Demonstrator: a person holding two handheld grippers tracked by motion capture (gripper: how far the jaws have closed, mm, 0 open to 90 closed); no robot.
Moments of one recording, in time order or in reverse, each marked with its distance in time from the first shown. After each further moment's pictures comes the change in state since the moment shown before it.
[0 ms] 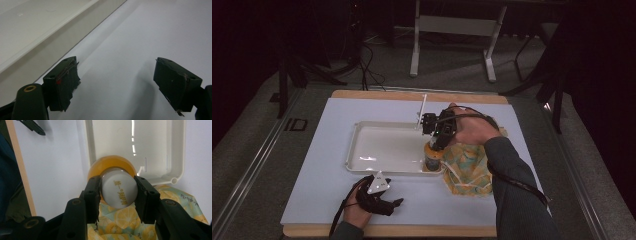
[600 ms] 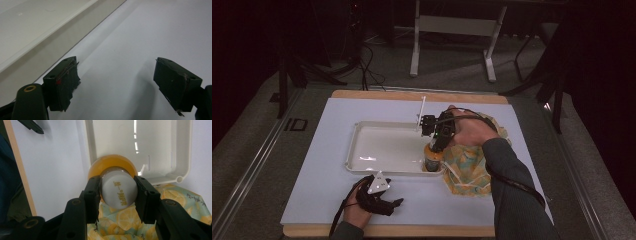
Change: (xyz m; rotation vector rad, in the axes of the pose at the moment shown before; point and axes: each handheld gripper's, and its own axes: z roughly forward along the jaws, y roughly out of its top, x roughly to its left) left arm 0.000 0.000 0.000 0.002 0.000 0.001; right arm -0.001 0.000 0.009 0.014 0.015 0.016
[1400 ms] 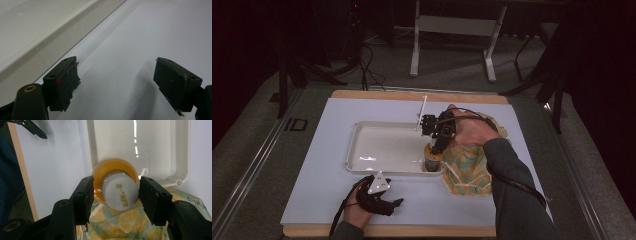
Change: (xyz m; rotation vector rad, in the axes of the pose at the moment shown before) left arm 0.000 0.000 0.000 0.000 0.001 0.000; right arm 0.002 -0.002 -0.003 -0.035 0.001 -0.003
